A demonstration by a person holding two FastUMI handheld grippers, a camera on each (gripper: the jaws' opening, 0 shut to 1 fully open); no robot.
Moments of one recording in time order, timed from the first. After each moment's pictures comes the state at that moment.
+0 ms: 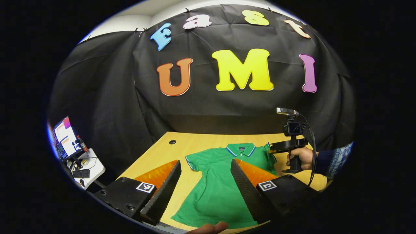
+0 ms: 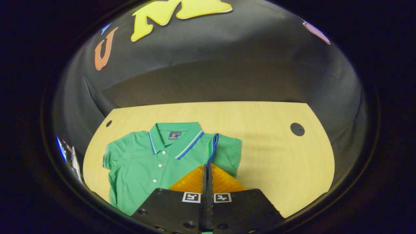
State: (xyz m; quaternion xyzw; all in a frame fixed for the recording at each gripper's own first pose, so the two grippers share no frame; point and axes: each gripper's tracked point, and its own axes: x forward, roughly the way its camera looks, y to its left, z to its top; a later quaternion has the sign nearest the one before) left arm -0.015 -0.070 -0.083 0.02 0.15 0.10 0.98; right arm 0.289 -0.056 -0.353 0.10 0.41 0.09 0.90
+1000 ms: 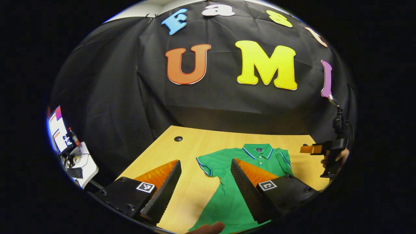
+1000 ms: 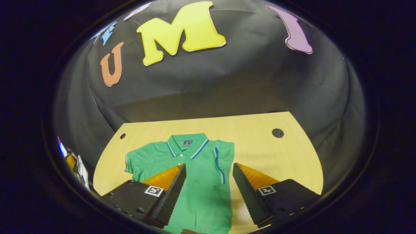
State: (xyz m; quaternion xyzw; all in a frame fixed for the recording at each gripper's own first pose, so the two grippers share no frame) left arm 0.067 0.035 -0.115 -0.03 0.18 0.09 0.98; right arm 0.208 -0.095 -0.240 0.12 0.34 0.06 0.93
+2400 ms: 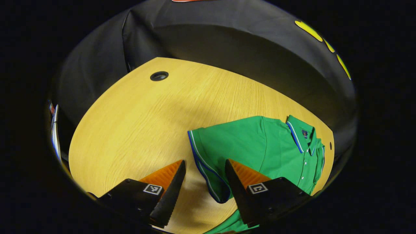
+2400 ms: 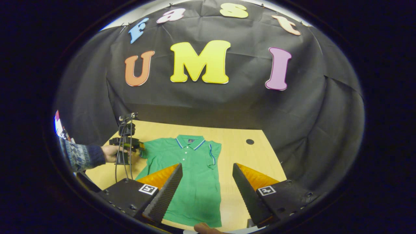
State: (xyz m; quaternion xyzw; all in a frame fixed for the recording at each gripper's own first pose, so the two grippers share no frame) left arm 0.236 0.062 -0.345 -0.14 0.42 0.08 0.89; right arm 0.015 -0.087 -0.123 0.04 0.28 0.03 0.96
